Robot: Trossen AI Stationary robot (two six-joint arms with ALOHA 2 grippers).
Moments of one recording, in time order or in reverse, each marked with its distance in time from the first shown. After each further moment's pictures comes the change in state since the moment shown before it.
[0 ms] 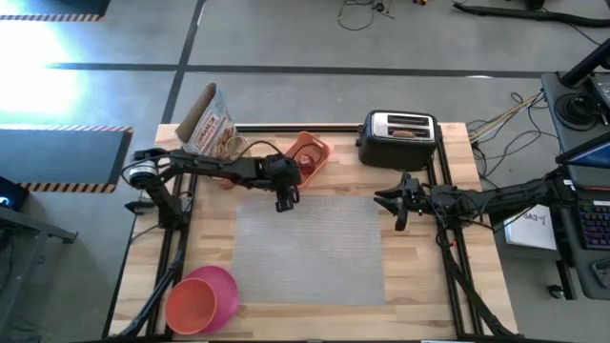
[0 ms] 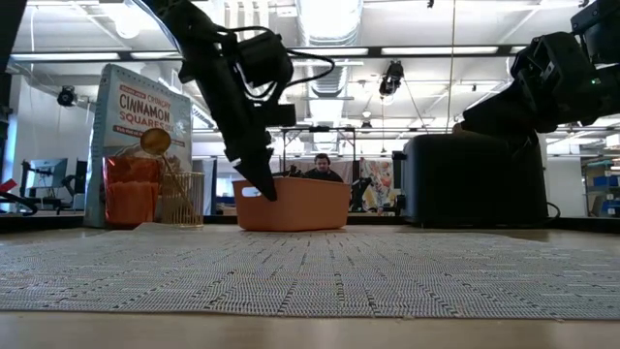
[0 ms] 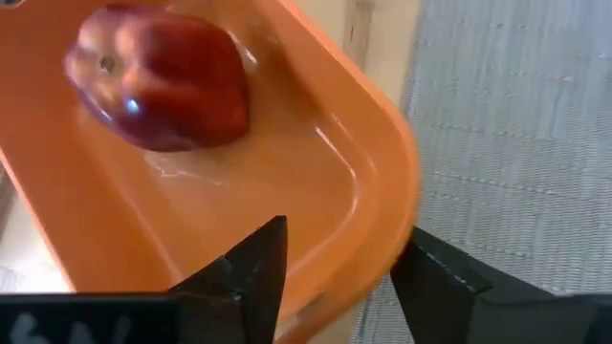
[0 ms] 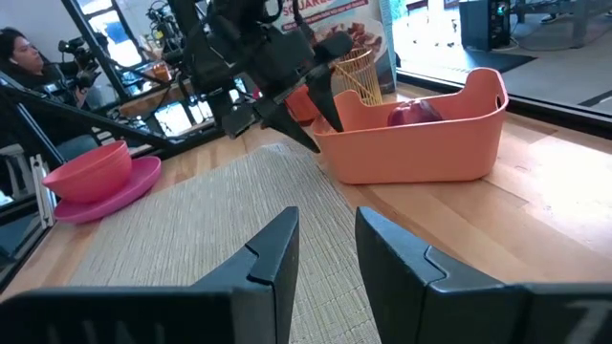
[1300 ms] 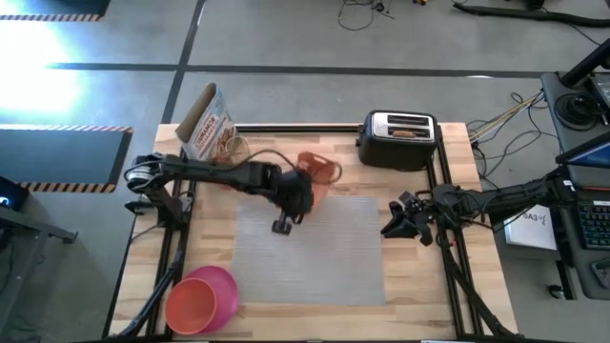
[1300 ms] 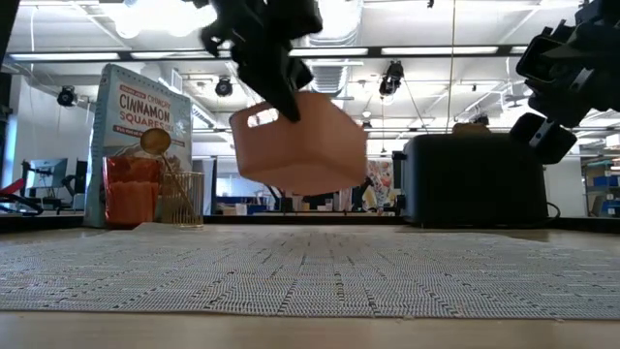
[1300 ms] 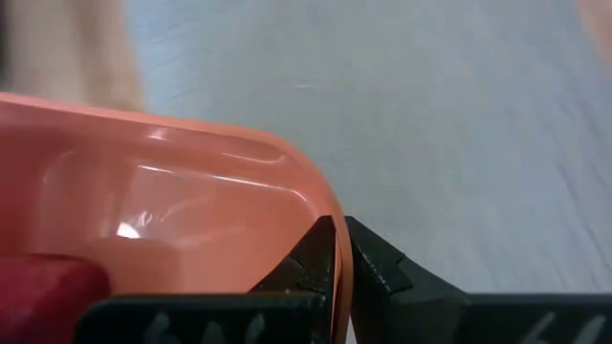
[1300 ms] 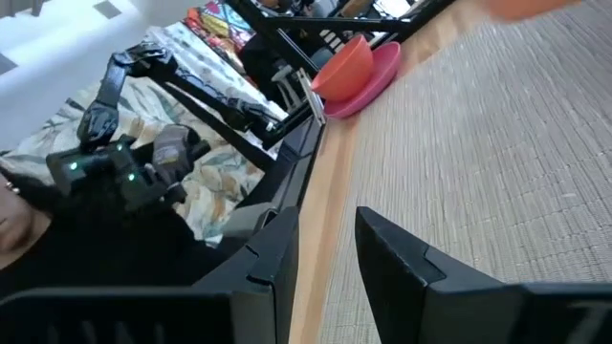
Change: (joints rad) left arm -0.218 -0.002 0.346 -0.345 0.285 0.237; right arm 0.000 -0.032 0.000 0.029 -0.688 0.426
